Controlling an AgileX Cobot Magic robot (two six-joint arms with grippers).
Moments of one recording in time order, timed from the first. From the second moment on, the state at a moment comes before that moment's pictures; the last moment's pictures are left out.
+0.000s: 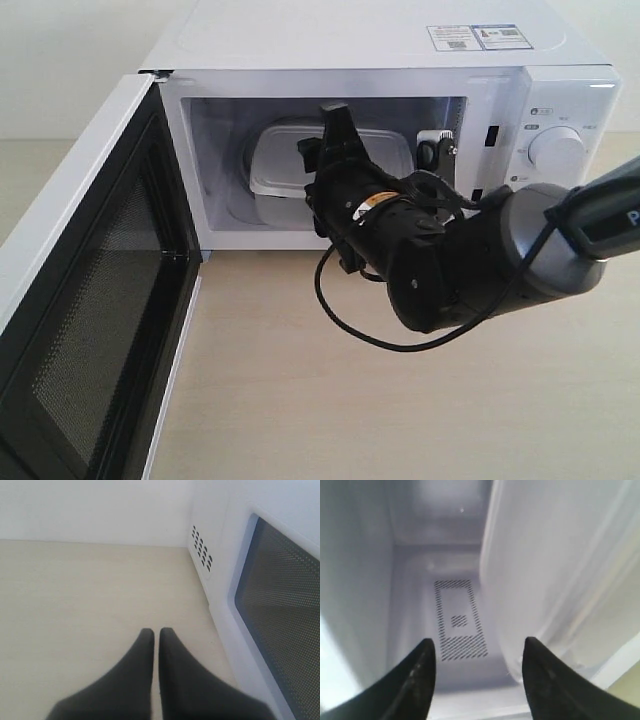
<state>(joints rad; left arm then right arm) -0.02 0.00 0.00 -0.18 0.31 0.11 0.75 1.93 -0.91 0.42 -0.79 1.29</state>
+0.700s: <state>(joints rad) -0.02 0.00 0.00 -0.18 0.31 0.11 0.75 1.69 -0.57 0.19 -0.72 0.45</state>
